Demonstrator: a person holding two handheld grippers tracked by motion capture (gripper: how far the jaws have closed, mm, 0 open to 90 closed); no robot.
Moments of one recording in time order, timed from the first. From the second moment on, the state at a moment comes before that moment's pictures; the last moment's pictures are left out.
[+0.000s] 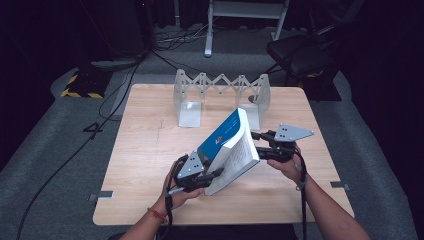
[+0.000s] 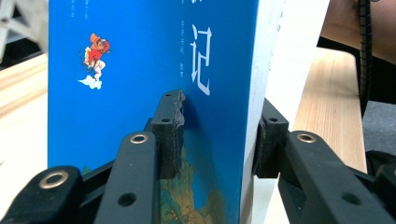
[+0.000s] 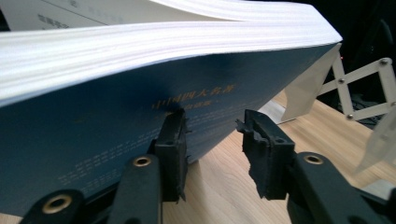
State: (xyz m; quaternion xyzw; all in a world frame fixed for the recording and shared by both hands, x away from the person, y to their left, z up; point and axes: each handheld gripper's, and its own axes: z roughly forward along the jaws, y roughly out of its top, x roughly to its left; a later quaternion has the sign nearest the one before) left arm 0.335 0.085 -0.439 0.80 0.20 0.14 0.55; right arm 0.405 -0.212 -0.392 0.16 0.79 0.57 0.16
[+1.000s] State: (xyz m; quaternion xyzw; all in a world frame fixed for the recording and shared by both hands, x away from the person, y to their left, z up) left arm 0.344 0.074 -0.437 0.81 0.19 0.14 0.53; right arm 0.372 -0.208 -0.397 0.12 0.81 0.55 0.16
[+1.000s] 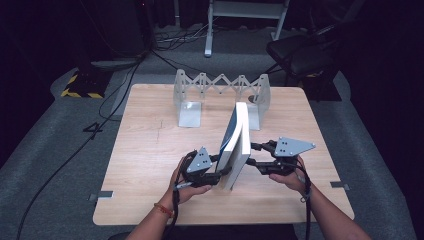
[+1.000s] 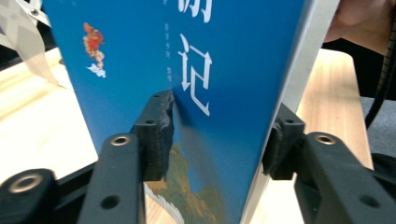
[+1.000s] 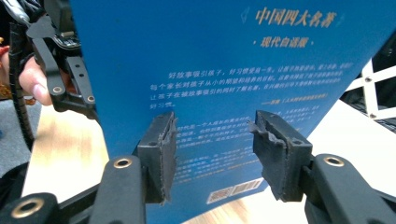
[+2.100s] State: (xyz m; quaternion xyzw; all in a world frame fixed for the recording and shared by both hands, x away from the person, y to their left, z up) left arm 0.312 0.038 -0.442 0.76 0.31 0.26 0.51; right arm 0.371 -0.184 -0.402 0.14 0.80 0.56 0.16
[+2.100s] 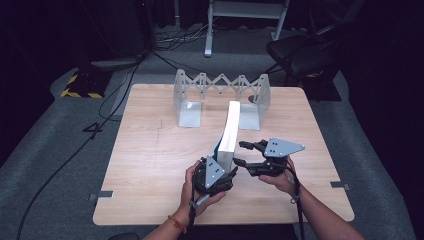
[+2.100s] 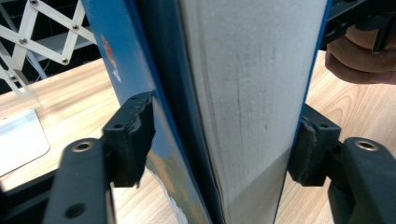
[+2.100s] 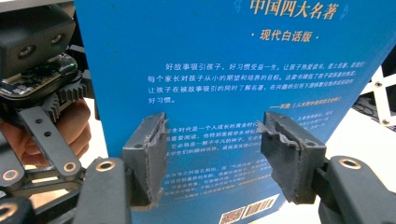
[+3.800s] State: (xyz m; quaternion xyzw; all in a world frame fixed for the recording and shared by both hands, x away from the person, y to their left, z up) left arm 0.338 0.108 -0.431 0.83 0.14 0.05 0.54; right arm 0.416 -0.224 -0.412 0.07 0.83 0.56 0.05
